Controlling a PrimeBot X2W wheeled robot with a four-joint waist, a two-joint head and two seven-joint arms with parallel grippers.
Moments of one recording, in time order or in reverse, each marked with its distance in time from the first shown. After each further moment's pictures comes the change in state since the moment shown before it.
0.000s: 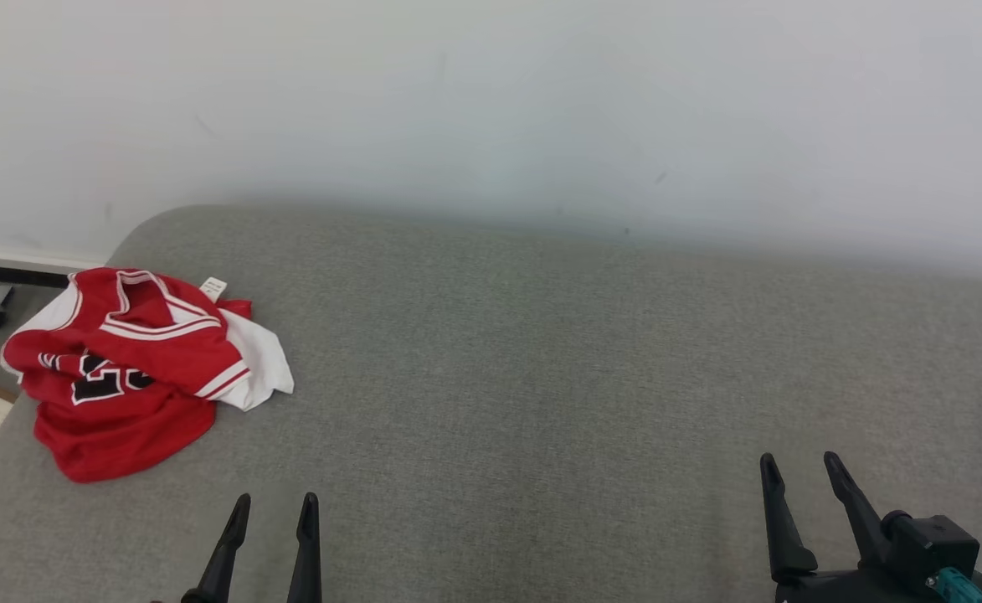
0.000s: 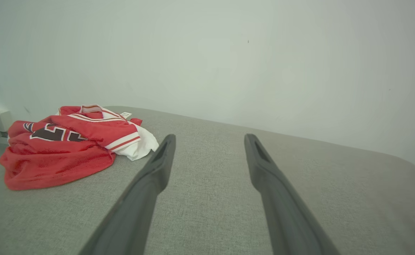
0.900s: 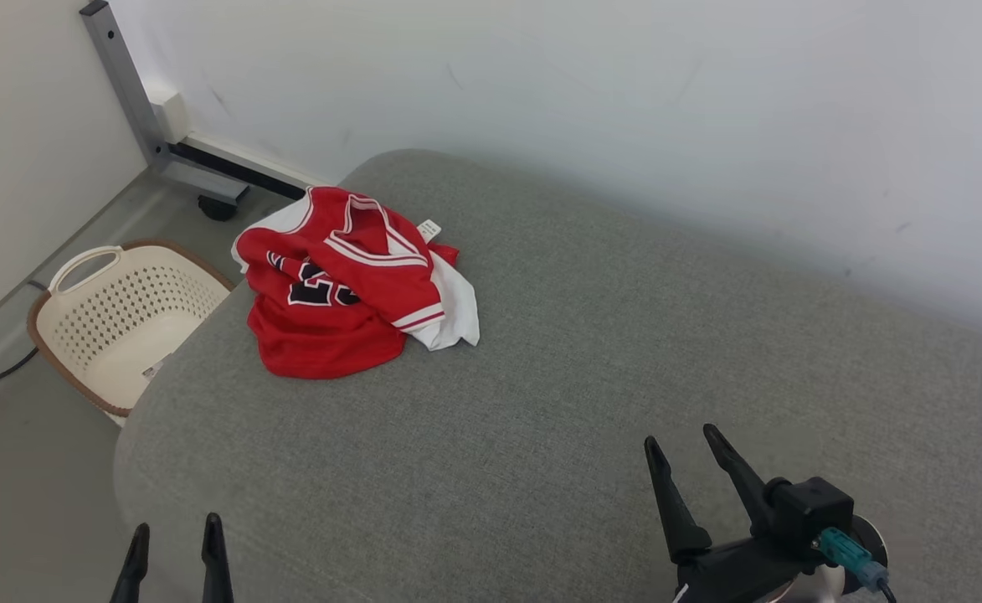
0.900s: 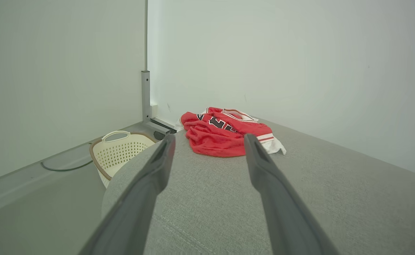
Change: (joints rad) left arm 0.078 0.010 0.132 -0.084 0.003 0.018 0.000; right arm -0.121 0.001 0.202 0.118 0.010 0.000 -0.033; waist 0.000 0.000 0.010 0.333
